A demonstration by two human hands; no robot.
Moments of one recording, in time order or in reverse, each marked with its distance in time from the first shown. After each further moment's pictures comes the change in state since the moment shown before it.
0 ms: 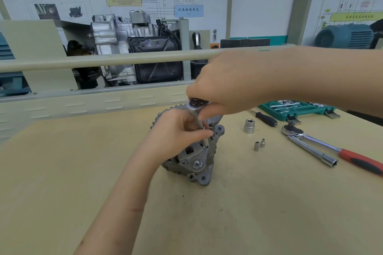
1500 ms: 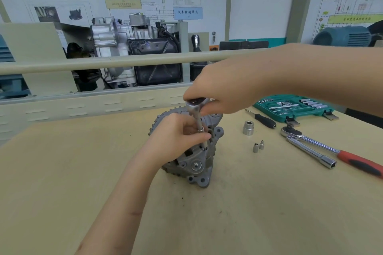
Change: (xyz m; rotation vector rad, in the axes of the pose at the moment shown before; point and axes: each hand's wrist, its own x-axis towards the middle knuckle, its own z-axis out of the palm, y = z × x) left_hand 0.000 -0.002 0.002 -0.024 -0.027 -0.038; right_hand 0.003 -0.007 0.005 0.112 0.060 0.107
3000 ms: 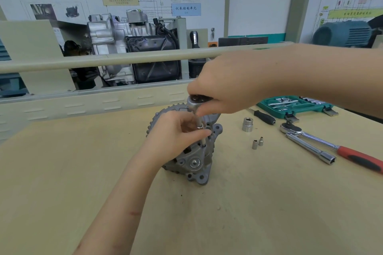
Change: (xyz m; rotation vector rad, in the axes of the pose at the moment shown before) left_hand 0.000 -0.002 0.006 -0.030 0.089 0.061; right_hand -0.014 -0.006 -0.009 0.154 -0.027 0.037
